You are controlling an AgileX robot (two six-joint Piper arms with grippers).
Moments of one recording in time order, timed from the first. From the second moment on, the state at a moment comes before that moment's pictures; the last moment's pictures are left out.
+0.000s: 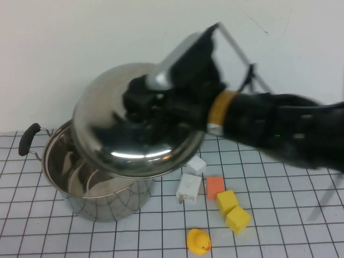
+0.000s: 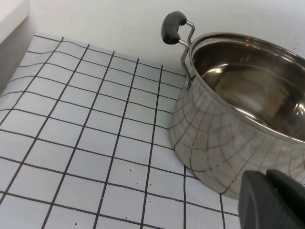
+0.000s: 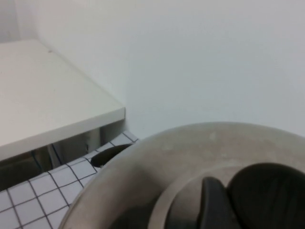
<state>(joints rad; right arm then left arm) 0.72 1.73 -1.20 -0.68 -0.36 0.51 0.06 -0.02 0.02 -0.13 0.36 -0.20</state>
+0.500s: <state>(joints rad) 0.91 2.17 -1.70 0.12 -0.08 -0.34 0.06 -0.02 0.02 -0.13 0.36 -0.20</state>
